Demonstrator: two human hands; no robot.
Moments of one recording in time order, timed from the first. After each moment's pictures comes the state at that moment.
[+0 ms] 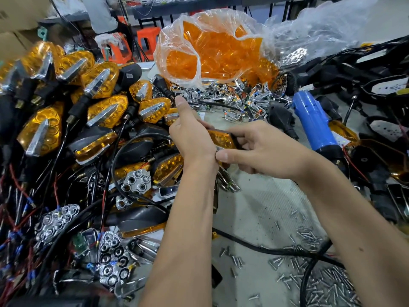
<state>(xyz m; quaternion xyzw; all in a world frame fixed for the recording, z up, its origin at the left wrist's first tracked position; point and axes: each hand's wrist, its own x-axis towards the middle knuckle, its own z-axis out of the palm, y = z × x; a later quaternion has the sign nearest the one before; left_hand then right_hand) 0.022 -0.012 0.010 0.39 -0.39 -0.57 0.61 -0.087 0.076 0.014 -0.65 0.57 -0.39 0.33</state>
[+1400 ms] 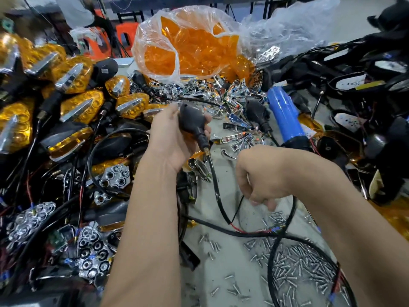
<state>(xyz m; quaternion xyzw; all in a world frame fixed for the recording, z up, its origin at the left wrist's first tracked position) 0.050 -0.013 0.024 0.29 -0.35 -0.83 0.31 -0.076 0.125 0.039 -0.59 0.73 0.08 0.32</state>
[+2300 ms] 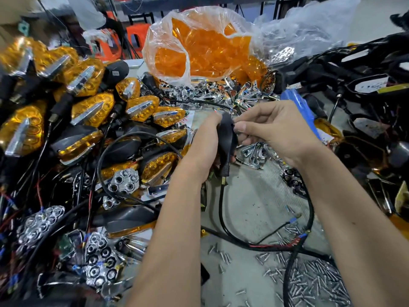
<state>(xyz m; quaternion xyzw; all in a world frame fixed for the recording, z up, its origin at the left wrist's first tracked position) 0.023 0.000 0.003 0.35 -0.55 -0.71 0.26 -0.121 0.079 0.007 -0.46 0.53 -0.62 0.34</state>
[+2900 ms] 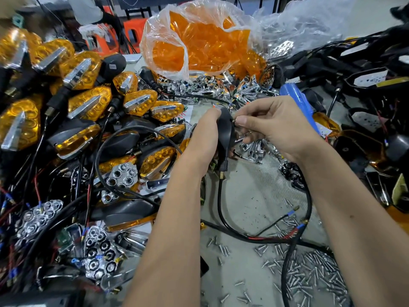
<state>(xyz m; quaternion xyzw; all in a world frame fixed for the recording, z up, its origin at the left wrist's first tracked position) 0.023 -0.001 0.000 0.36 -0.58 -0.69 0.25 -0.119 0.083 0.008 -0.47 0.55 -0.61 0.34</state>
